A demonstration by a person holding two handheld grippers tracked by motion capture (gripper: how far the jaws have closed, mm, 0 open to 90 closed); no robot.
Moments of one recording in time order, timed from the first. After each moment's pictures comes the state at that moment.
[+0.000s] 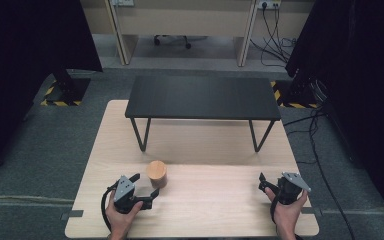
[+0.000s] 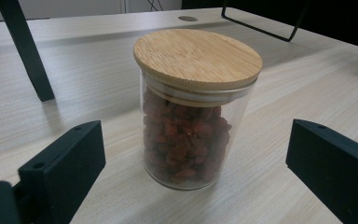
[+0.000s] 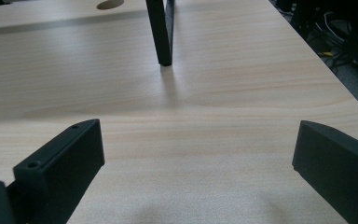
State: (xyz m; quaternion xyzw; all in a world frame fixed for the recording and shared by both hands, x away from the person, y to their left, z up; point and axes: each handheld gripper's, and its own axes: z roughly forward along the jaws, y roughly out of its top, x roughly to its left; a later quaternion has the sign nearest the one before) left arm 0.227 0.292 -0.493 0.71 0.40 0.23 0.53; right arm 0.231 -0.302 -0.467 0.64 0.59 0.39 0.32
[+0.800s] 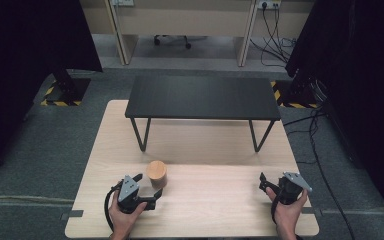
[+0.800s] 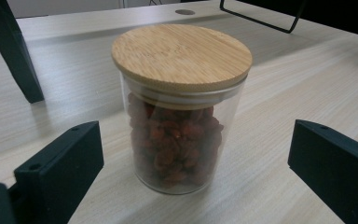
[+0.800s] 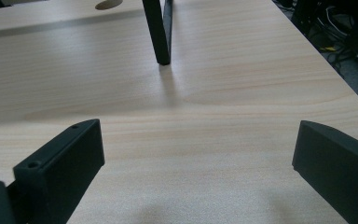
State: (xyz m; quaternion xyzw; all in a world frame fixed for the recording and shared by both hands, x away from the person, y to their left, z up) left arm 0.231 0.275 -0.488 0.72 0.40 0.23 0.51; right arm 0.232 -0.304 -0.466 0.64 0.58 0.39 0.31
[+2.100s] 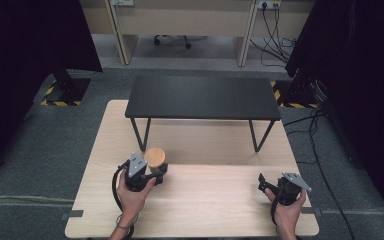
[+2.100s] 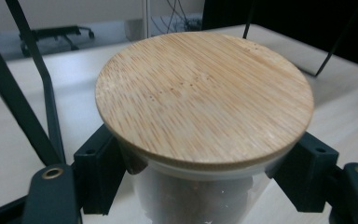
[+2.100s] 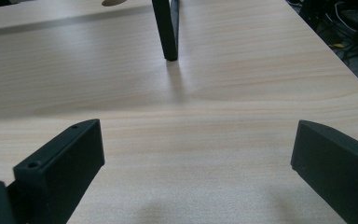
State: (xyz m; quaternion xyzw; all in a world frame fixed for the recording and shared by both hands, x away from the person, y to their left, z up) left arm 0.264 0.239 -0.416 0.70 0.43 0.27 0.51; right arm 0.232 -0.305 -0.465 0.64 0.59 0.40 0.30
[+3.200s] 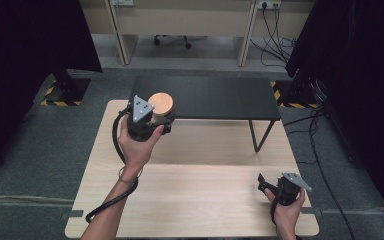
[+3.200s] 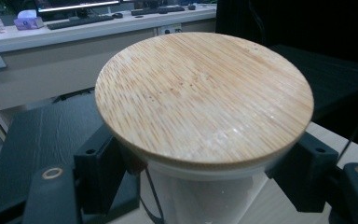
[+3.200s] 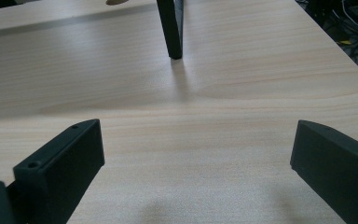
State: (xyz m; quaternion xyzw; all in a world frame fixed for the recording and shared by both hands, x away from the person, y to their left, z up) left arm 0.319 0.202 -0.283 0.69 0.39 0.33 0.52; right arm 0.233 -0.308 -0.466 0.64 0.59 0.40 0.29
